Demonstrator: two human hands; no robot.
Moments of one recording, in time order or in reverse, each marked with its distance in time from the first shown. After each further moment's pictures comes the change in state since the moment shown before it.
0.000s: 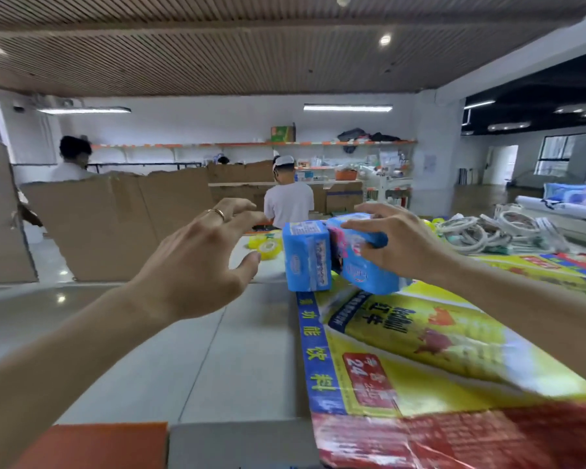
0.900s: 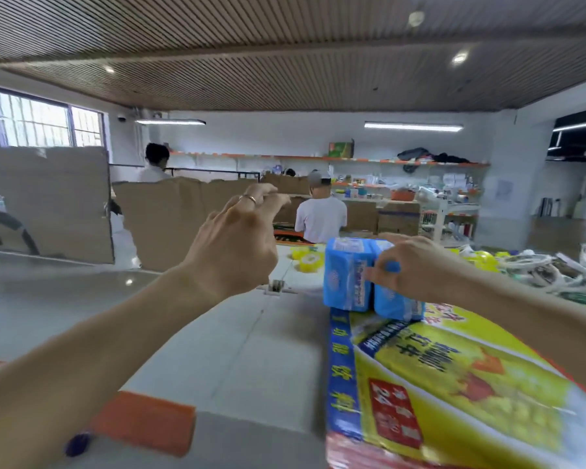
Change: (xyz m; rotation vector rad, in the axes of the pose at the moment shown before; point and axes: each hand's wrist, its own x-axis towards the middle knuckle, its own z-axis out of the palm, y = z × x) left_hand 0.013 0.013 -0.010 0.143 0.134 -0.208; right_hand 0.023 -0.030 -0.005 -0.220 -0.415 0.036
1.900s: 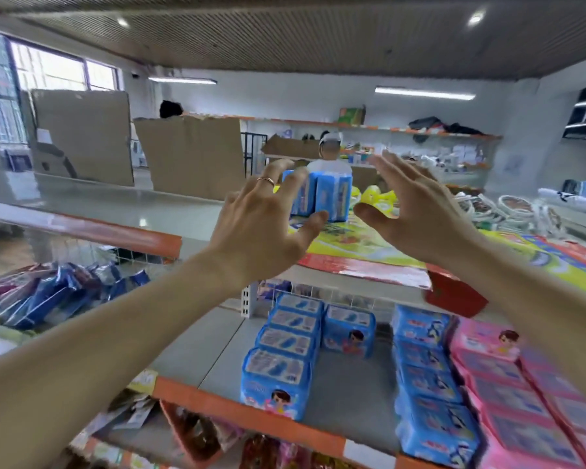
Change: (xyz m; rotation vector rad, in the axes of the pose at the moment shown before) left_hand -0.159 0.199 -0.039 0.028 0.004 -0.033; right_hand -0.226 0.042 -0.016 0.161 0.537 -0.233
